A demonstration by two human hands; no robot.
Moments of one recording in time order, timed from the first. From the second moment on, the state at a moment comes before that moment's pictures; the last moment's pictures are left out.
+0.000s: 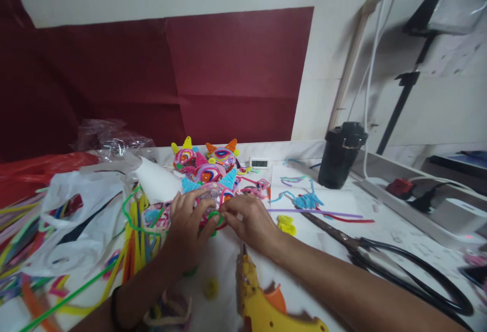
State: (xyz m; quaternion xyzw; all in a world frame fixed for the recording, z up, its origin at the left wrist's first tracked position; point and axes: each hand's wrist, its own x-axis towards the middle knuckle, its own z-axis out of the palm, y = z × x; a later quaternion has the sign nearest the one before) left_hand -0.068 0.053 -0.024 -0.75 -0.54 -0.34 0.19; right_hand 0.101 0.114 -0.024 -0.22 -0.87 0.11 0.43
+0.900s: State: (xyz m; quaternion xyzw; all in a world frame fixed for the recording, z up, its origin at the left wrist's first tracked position) left_hand -0.073 0.057 -0.015 -0.77 -0.54 -0.28 0.20; right_hand 0.099 0.110 -0.032 -0.20 -0.89 -0.05 0.42
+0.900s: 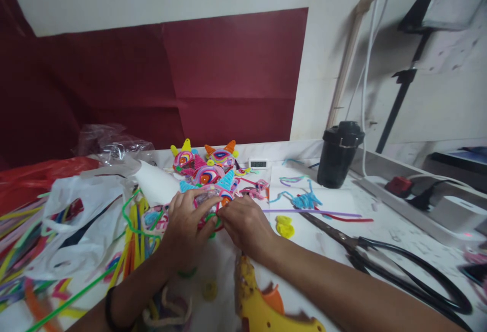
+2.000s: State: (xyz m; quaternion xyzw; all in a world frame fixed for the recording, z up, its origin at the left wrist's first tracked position) left_hand -0.080 0.057 -0.018 -0.77 -0.53 -0.29 0.21; right_hand 0.103 0.111 -0.031 -0.08 -0.88 -0.19 0.42
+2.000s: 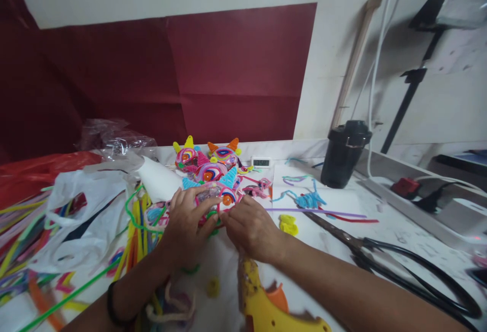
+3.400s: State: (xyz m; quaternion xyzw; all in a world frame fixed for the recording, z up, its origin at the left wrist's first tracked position) left_hand -0.077 0.055 -0.020 -0.78 -0.52 -0.28 0.22; right_hand 0.099 0.112 -0.029 -0.23 -0.86 0.09 0.44
